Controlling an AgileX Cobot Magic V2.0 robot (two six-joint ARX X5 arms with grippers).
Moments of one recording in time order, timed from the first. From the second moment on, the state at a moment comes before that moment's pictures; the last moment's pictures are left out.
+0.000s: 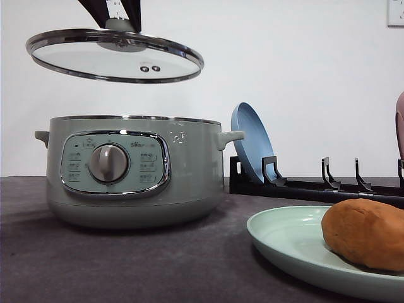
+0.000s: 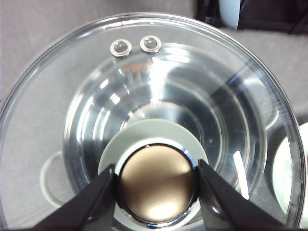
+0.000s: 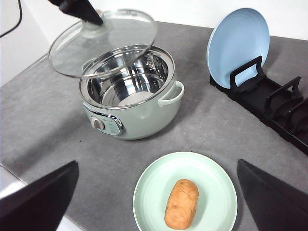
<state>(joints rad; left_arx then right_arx) -0.47 1.85 2.25 -1.41 -0.01 -0.04 0.54 0.57 1.30 -1.16 -0.10 0.19</state>
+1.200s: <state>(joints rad) -0.50 1.99 2.19 -1.39 -0.01 -0.04 0.54 0.57 1.30 -1.16 -0.05 0.19</state>
